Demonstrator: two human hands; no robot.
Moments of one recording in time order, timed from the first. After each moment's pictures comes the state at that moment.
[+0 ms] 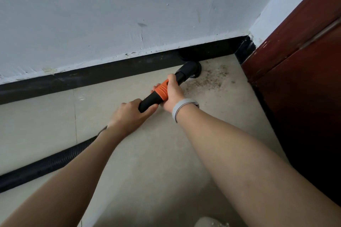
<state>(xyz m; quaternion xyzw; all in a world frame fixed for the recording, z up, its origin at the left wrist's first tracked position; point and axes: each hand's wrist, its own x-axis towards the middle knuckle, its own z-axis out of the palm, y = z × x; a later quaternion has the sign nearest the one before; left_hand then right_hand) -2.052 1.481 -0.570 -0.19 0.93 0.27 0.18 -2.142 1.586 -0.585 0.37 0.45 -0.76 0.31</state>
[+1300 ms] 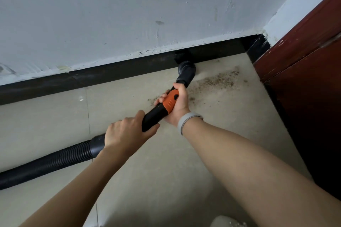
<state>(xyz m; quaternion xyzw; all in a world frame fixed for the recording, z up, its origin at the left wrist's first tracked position) -2.005 1.459 -0.558 -0.10 0.98 0.07 0.17 -2.101 1.567 -0.590 0.35 0.27 -0.83 0.33</state>
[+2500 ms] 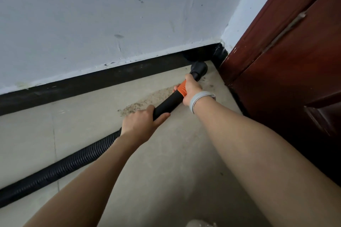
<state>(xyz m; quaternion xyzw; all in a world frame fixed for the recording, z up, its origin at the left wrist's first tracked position) -2.065 1.546 -0.563 -0.03 0.98 0.12 0.17 -2.185 1.675 -0.576 0.40 0.56 -0.69 0.21</state>
